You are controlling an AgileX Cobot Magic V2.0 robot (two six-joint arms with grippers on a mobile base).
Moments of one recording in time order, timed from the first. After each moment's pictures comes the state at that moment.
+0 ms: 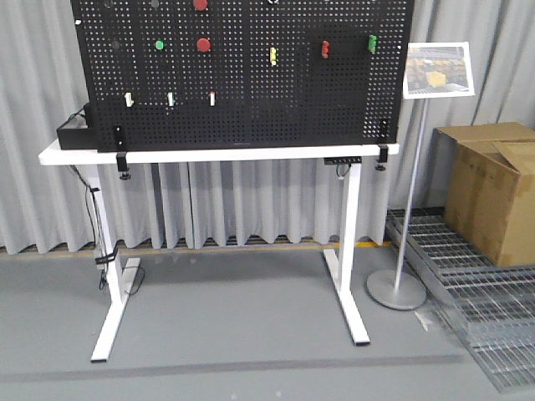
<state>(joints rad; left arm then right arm) -0.31 -0.01 0.03 -0.17 0.10 0.20 -0.05 -0.02 0.03 -0.07 0.13 0.15</state>
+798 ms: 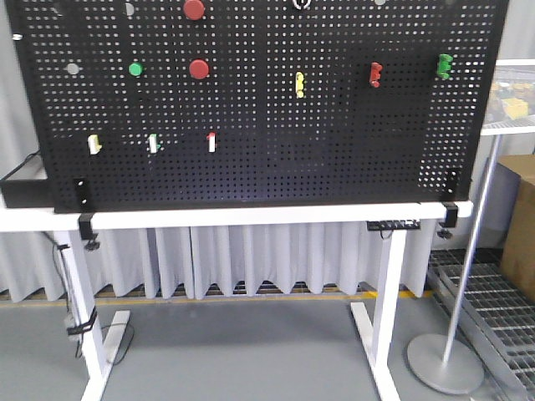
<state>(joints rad) -0.31 -0.01 0.03 -0.17 0.10 0.20 -0.05 -0.02 0.03 -0.07 0.13 0.15</state>
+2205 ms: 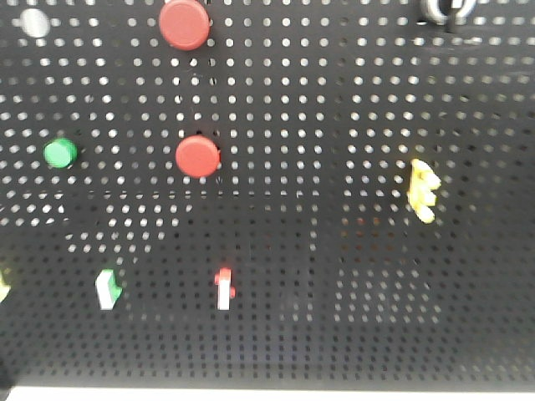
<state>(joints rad) -0.31 -0.01 0.03 -0.17 0.10 0.20 -0.05 -0.02 0.03 -0.07 0.13 0.15</state>
